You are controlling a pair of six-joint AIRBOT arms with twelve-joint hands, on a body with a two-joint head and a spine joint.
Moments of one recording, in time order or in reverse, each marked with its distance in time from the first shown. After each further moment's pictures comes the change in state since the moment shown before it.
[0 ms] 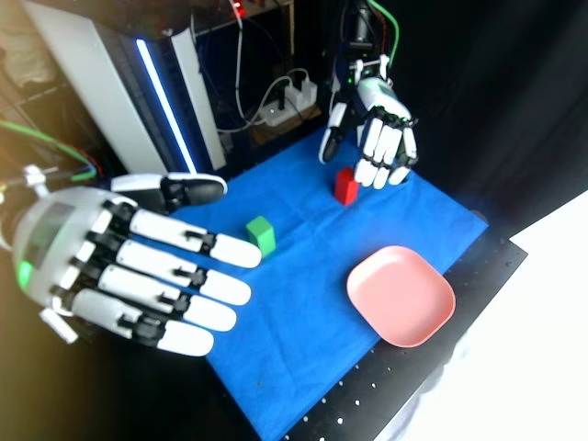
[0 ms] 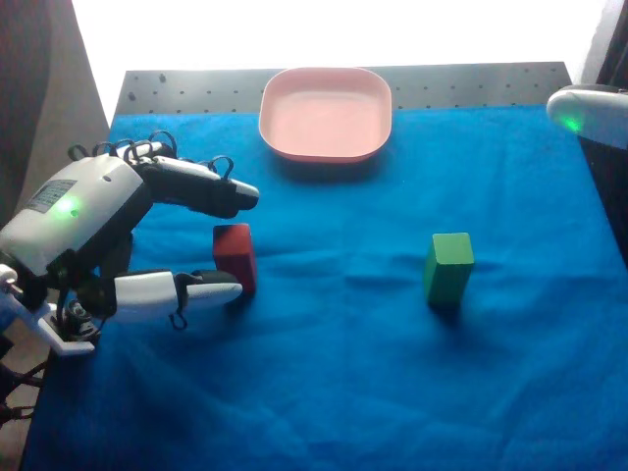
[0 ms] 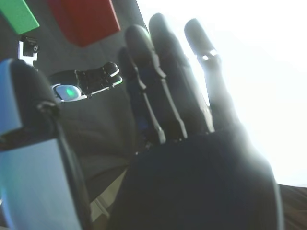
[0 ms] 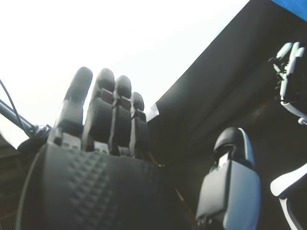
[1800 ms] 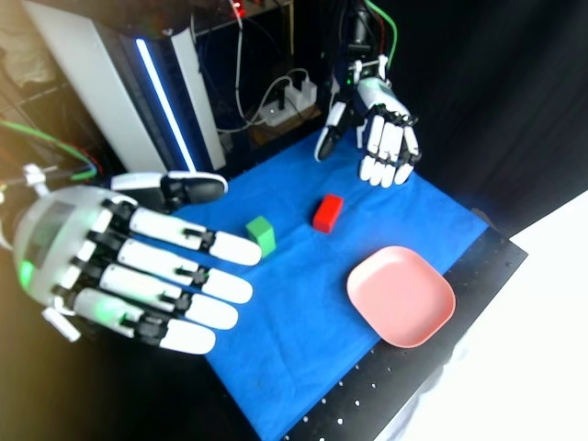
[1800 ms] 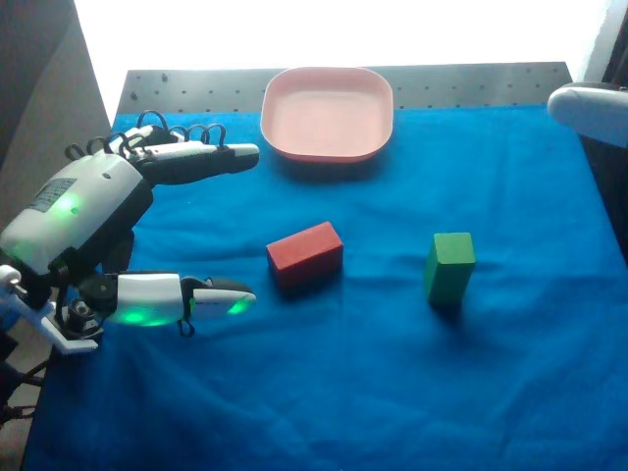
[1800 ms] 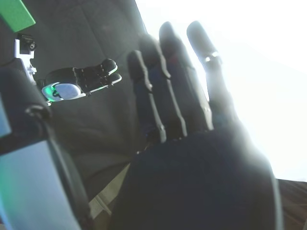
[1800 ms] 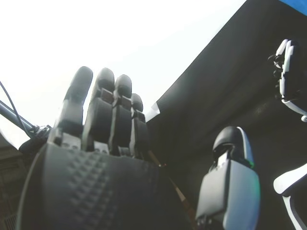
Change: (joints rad) left arm 0.001 -0.011 0.008 -0.018 -0.016 -0.010; right arm 0.000 0.000 0.000 0.000 0.000 0.013
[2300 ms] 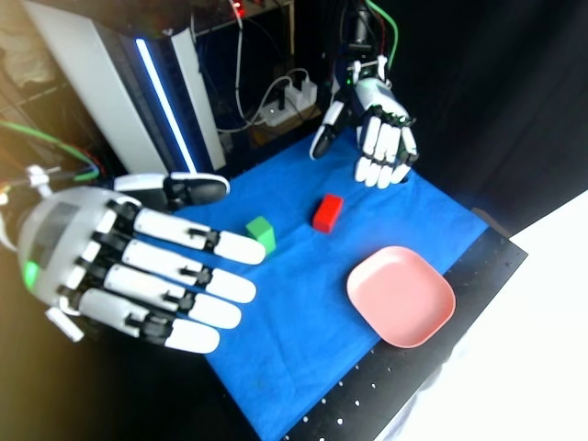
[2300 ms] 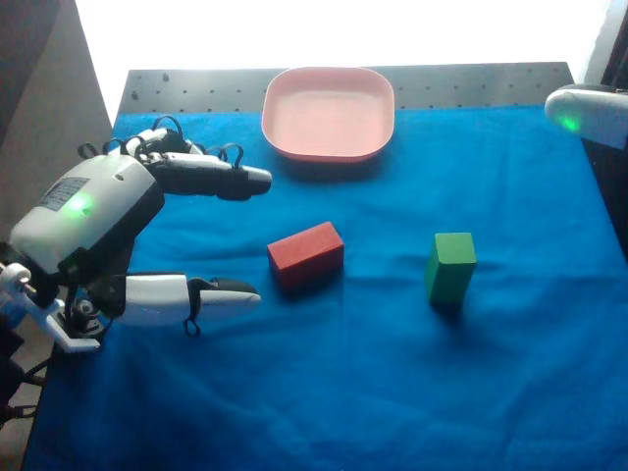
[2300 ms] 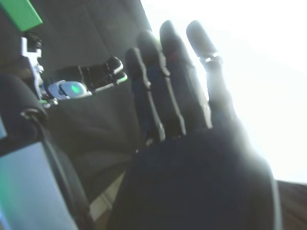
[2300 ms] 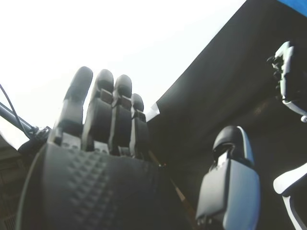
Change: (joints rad) left arm -0.021 0.000 0.004 0.043 0.043 0.002; right arm 0.000 -0.007 0.006 0.000 -0.001 0.000
